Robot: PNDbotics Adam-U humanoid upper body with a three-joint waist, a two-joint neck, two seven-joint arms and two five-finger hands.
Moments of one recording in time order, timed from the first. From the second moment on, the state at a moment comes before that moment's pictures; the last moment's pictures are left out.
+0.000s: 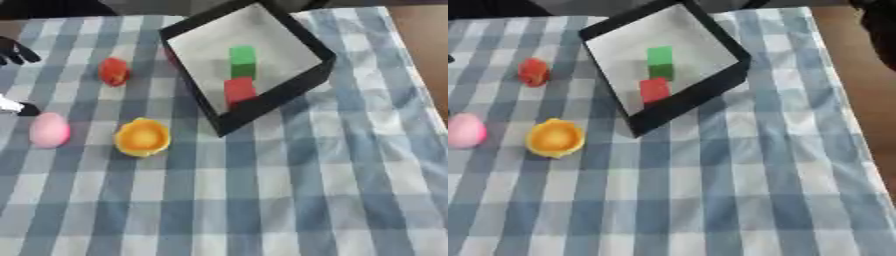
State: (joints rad) left arm -0.70 1.01 -0.23 -1.29 -0.35 -0.15 -0.64; right arm -0.57 -0.66 0.08 -1.86 -0.32 0.19 -0.03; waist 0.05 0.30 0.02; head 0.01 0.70
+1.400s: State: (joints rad) left arm -0.70 0.95 -0.26 -1.27 -0.48 -0.15 -0.88; right arm -0.55 -0.62 0.07 -1.83 -0.29 0.21 -0.02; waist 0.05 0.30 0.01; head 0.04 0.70
